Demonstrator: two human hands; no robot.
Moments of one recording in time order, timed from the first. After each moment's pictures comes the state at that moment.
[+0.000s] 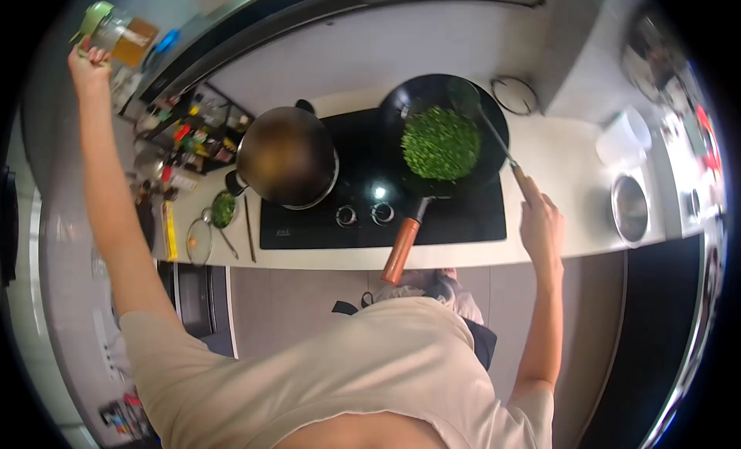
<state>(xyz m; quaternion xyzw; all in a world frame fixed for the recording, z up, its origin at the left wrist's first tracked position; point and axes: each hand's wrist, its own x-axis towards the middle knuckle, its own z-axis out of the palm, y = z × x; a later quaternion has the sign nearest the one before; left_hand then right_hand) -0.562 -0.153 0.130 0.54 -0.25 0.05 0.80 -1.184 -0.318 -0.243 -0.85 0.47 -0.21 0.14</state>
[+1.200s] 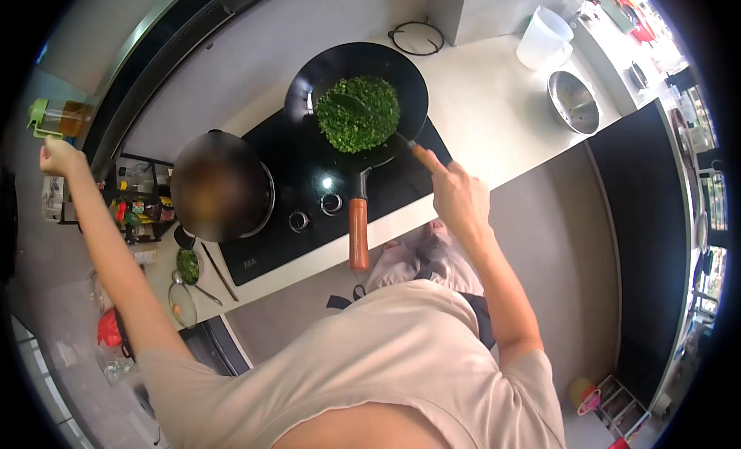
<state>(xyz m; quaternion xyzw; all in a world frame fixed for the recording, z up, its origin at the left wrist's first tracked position) -0.503 -0.229 0.002 0.59 -0.24 0.34 0.69 -1.151 -0.251 -0.261 -0.84 0.53 -0.10 0.08</state>
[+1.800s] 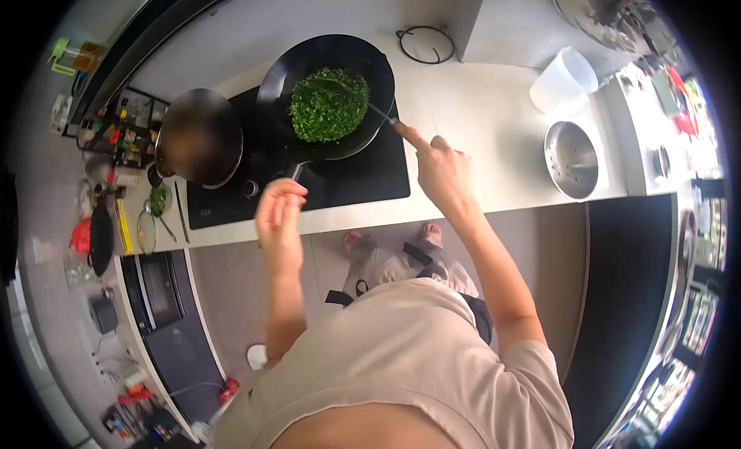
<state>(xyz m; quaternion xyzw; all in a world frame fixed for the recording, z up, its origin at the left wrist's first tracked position) -1.079 -0.181 -0.233 0.62 -0.30 -0.21 0.69 -1.237 -0.378 -0.259 -0.91 0.37 -0.12 0.11</state>
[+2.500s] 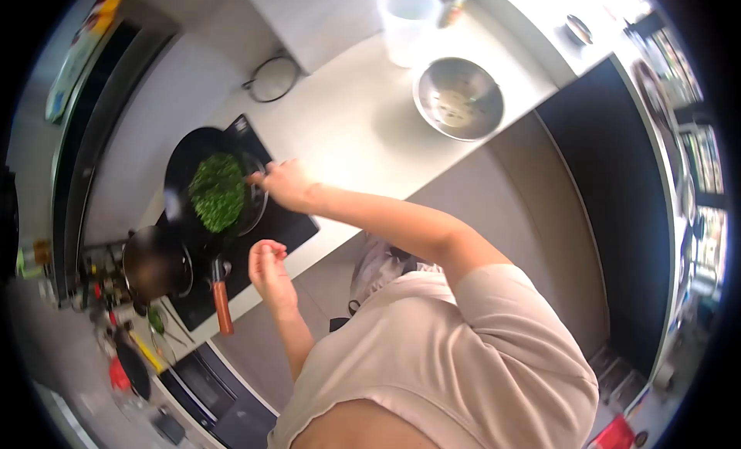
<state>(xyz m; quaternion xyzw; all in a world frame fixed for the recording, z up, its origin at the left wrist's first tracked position) -1.178 -0.262 -0.297 0.61 -0.21 -0.34 0.68 -1.224 -0.449 -0.303 -0.93 0.28 -0.06 0.23</state>
